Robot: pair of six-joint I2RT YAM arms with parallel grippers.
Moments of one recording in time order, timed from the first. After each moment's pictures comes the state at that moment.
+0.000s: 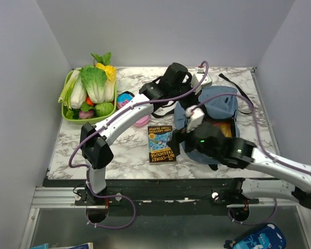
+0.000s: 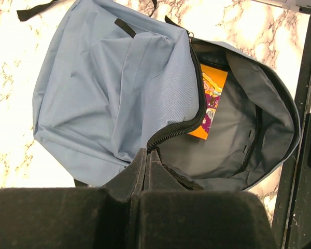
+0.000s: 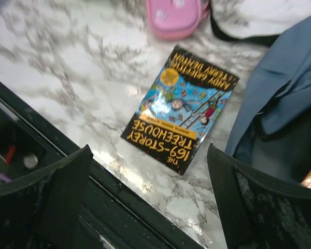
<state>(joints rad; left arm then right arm) -0.81 1.87 1.91 -0.54 0.41 0.21 1.06 0.91 0.98 -0.47 0.33 0.40</state>
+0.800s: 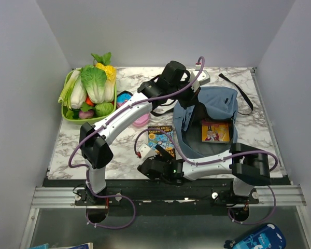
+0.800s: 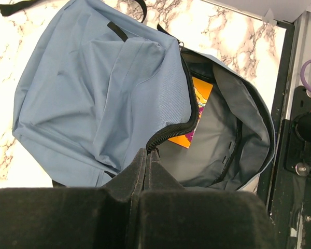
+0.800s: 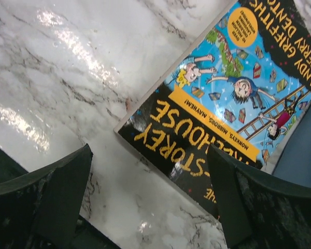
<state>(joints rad) -0.79 1.87 1.92 -0.55 0.47 0.13 1.41 1.69 0.91 -0.11 0.63 0.23</state>
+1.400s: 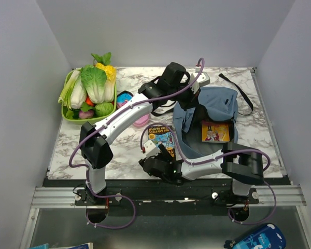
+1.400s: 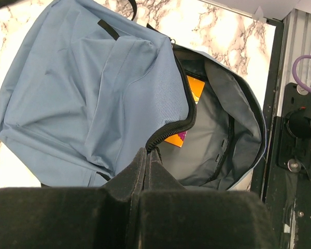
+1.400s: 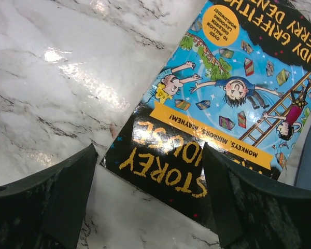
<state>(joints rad) -0.79 1.87 1.90 -0.53 0.51 0.12 1.37 1.77 0.84 0.12 0.70 0.33</state>
